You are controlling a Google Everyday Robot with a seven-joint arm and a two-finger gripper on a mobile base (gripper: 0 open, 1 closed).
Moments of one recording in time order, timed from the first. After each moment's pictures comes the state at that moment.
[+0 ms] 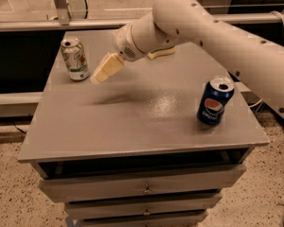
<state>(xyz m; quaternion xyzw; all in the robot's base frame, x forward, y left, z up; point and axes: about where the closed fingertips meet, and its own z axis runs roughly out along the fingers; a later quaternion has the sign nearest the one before) 0.661 0.091 0.902 -0.57 0.67 0.19 0.43</state>
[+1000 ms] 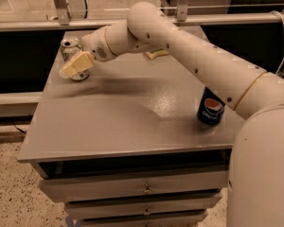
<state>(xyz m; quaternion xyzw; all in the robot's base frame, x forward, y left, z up) 0.687 0.182 0.892 -0.54 0.65 0.31 0.44</state>
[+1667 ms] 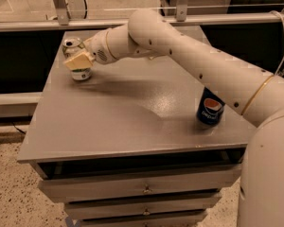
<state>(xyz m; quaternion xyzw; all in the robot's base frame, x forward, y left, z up) 0.687 0.183 0.892 -0.52 0.65 0.30 0.47</state>
